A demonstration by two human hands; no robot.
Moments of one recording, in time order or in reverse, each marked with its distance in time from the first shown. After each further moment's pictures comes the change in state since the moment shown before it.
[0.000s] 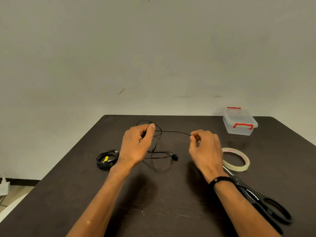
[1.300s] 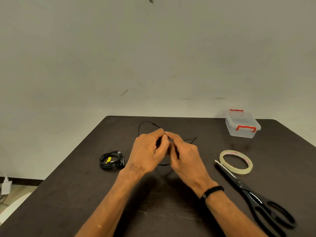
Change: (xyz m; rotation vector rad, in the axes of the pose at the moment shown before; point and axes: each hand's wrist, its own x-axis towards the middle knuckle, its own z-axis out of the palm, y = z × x) left_hand -0.008 0.006 0.012 0.190 -0.061 0.234; right_hand -0.033 -0.037 0.015 0.312 -0.170 -0.510
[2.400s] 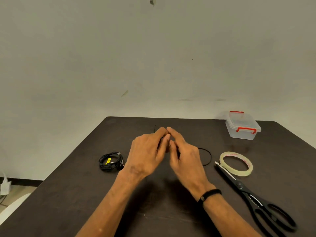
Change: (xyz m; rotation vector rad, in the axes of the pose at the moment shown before) left_hand -0.003 0.001 -0.004 0.202 0.013 0.103; right_hand 0.001 -0.009 0.002 0.057 0.086 0.120
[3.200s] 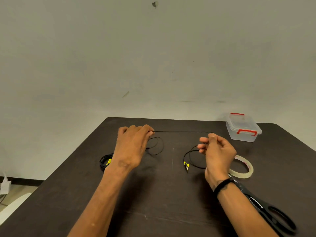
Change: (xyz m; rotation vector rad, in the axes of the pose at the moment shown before) left_hand 0.005 -0.049 -0.008 0.272 -0.042 -0.130; right_hand 0.025 0.046 -0.027 0.650 0.668 0.755
